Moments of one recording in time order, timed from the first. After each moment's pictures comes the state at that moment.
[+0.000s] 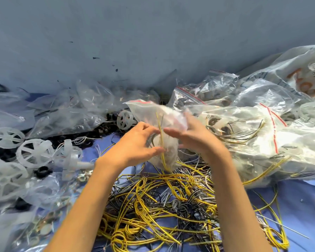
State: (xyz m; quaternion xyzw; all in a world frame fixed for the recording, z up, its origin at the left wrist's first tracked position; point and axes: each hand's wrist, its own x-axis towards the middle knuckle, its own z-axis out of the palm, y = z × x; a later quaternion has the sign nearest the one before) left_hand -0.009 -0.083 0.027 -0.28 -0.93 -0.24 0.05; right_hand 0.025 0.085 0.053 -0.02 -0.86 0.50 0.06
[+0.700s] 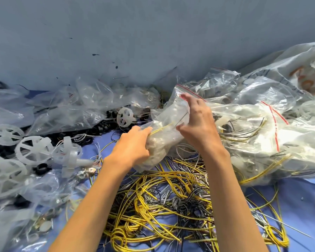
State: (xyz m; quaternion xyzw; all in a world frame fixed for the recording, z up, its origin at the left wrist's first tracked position) left_hand -0.023 -0.082 0.007 -0.18 -0.98 -0.11 0.04; right_hand 0.017 0.088 0.052 -0.03 -0.92 0.28 0.28
